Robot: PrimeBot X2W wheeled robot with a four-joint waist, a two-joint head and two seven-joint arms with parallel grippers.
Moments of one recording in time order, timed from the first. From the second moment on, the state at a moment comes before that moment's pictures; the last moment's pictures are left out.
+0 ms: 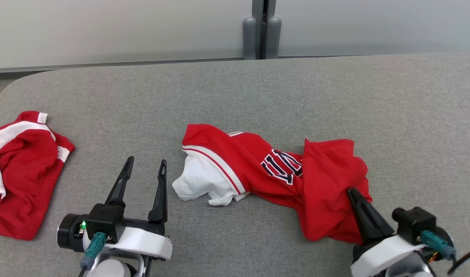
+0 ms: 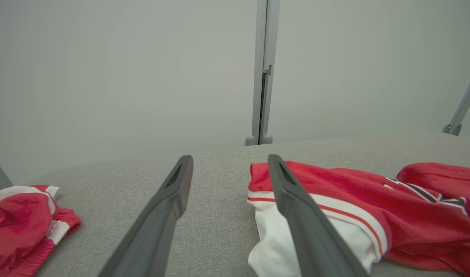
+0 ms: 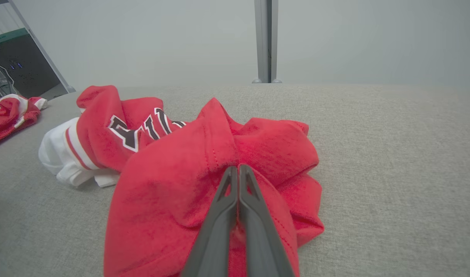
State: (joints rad) left arm -0.11 0.10 -0.22 0.15 -0.19 0.06 -0.26; right arm -0.03 -0.13 0.23 0.17 0.22 0.13 -0.03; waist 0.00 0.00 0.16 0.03
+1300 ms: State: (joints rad) left arm -0.18 0.06 -0.21 0.18 -0.15 0.01 -0.26; right arm -0.38 -0.19 -0.08 0.69 0.31 0.13 -0.23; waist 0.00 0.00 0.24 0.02
